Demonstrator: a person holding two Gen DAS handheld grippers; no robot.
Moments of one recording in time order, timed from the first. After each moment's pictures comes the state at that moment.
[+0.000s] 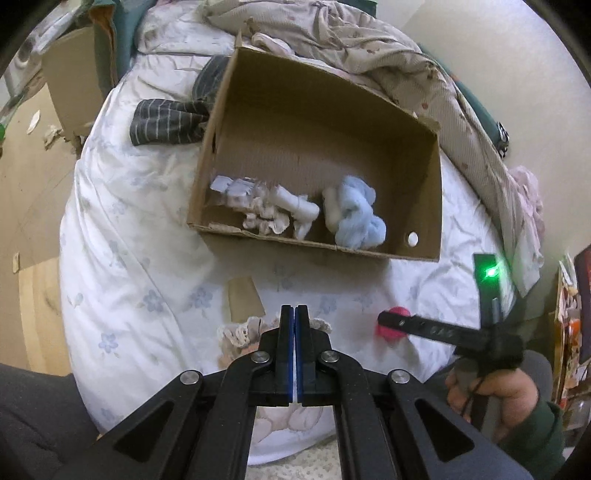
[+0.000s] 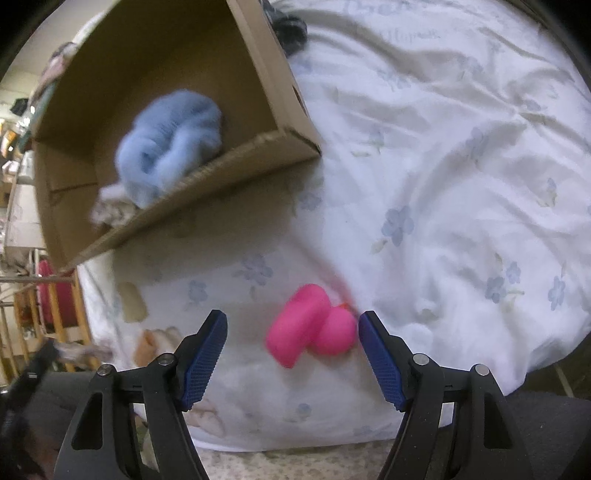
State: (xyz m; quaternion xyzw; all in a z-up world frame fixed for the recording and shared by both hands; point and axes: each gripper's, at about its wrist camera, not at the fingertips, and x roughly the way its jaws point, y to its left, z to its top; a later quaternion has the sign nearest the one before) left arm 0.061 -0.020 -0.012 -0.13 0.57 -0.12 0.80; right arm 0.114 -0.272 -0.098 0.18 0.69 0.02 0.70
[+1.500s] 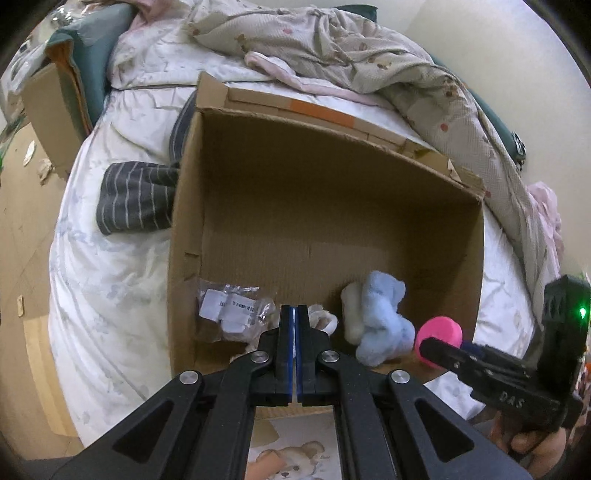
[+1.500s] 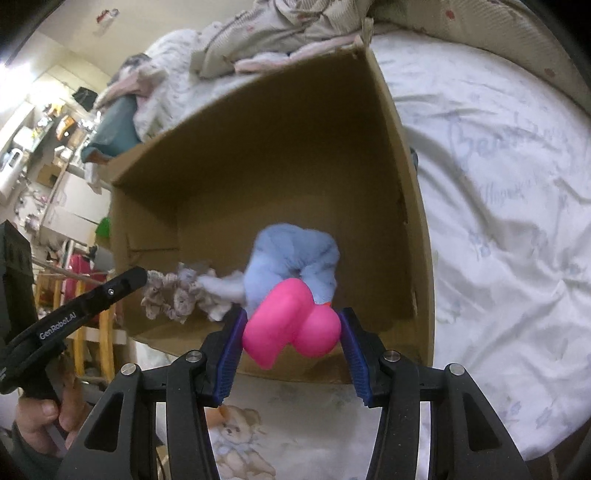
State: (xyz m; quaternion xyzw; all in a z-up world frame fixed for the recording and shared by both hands) left arm 0.185 -0.035 -0.028 -0.10 0.55 -0.11 0.82; right arm 0.188 -0.236 -0.026 0.17 0.59 0.10 0.78
